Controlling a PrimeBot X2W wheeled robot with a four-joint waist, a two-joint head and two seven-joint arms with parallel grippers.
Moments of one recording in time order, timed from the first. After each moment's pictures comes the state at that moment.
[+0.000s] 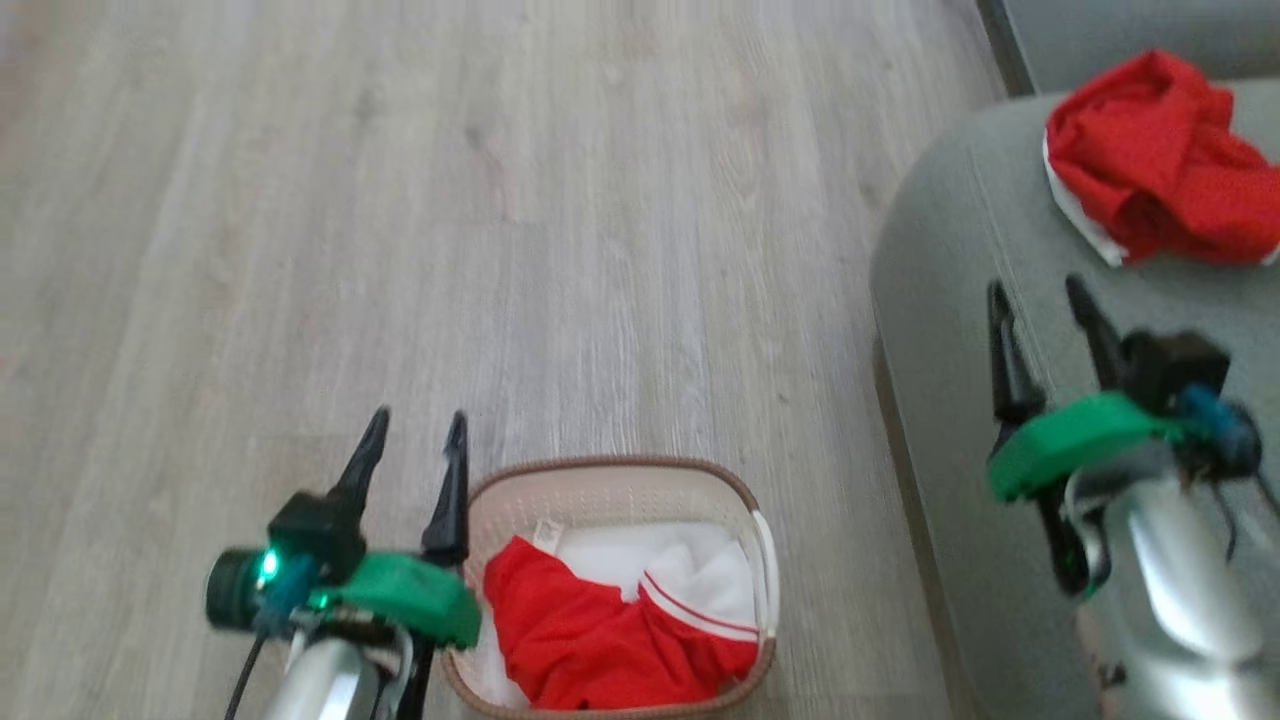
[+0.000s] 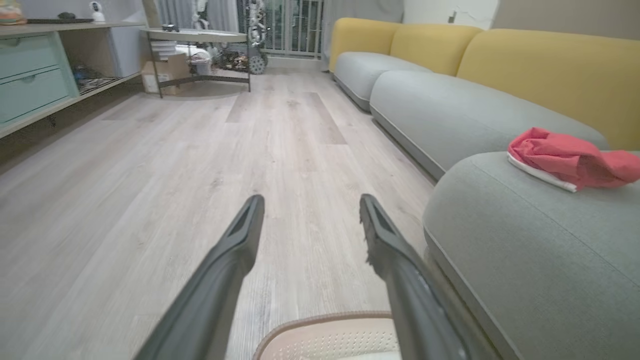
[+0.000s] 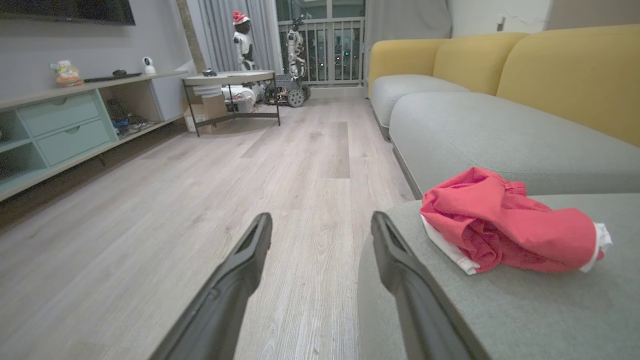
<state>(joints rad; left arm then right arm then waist) -0.12 0.13 -0.34 0.26 -0.29 0.11 -0.25 -0.37 -0.12 0.00 0.54 0.19 0.13 -0.26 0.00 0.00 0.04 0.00</state>
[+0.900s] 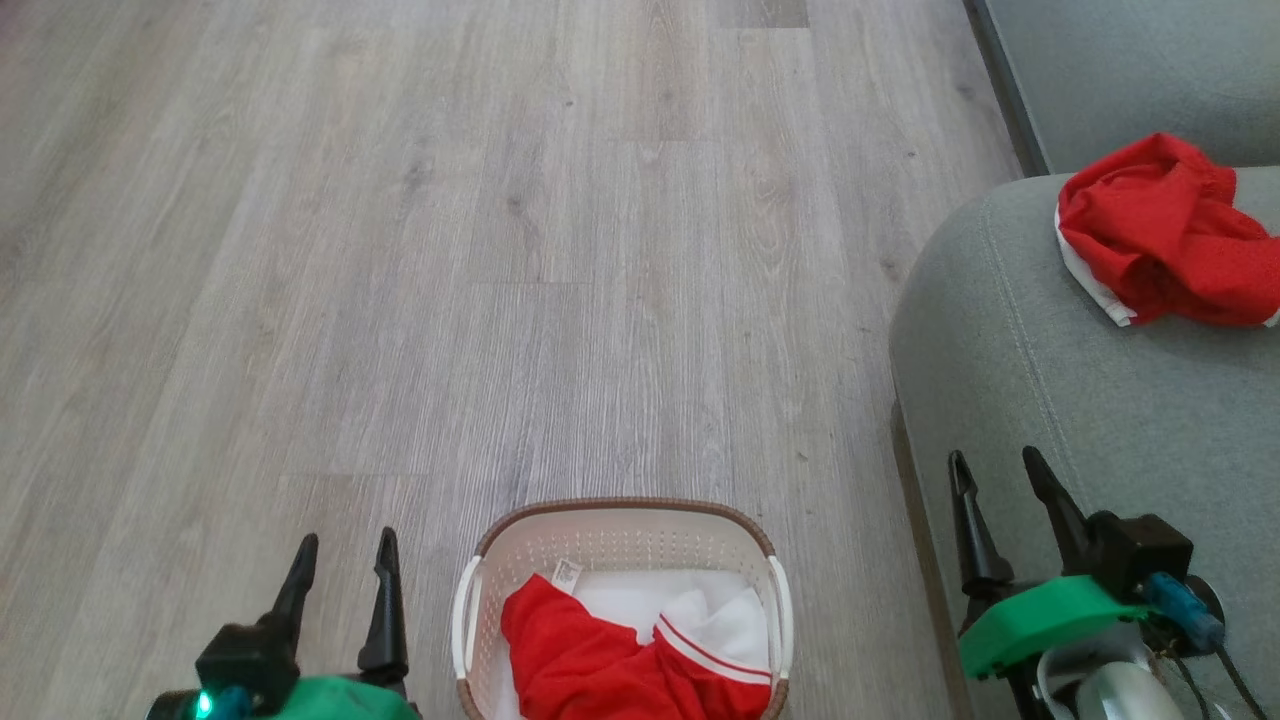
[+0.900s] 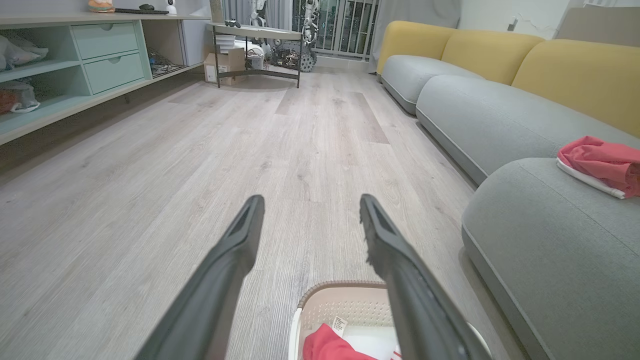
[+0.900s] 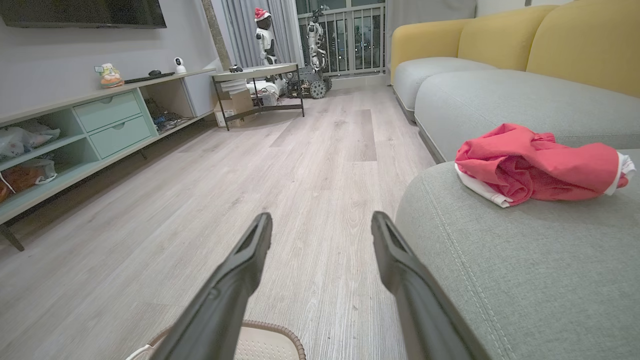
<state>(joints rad) 0.14 0.09 -0.17 0.15 -0.23 0.08 -0.25 -0.02 -0.05 0.00 0.30 0.18 0.13 -0.26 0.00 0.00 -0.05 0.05</state>
